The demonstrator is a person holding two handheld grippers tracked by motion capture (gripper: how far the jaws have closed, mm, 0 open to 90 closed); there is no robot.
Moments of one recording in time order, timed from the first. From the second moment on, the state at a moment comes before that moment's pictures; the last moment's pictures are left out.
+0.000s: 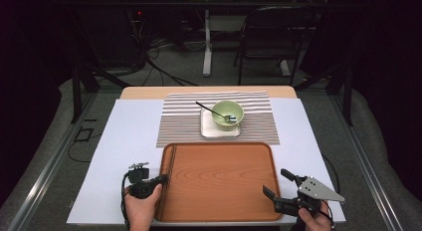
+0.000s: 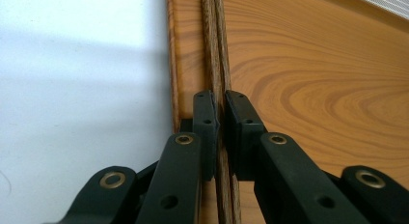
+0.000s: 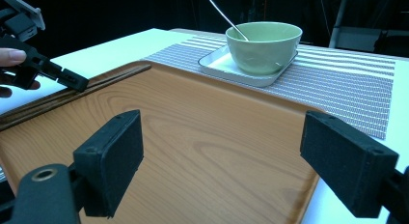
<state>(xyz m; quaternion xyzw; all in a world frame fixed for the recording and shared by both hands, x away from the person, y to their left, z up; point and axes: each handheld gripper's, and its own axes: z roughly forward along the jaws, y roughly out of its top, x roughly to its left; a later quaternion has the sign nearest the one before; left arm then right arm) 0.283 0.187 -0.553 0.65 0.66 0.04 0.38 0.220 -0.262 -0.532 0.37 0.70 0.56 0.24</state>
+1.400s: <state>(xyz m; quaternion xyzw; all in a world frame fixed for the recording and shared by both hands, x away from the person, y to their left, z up) 0.311 0.168 -0.514 0.67 0.61 0.07 0.43 0.221 -0.262 -0.532 0.37 0.70 0.56 0.24</state>
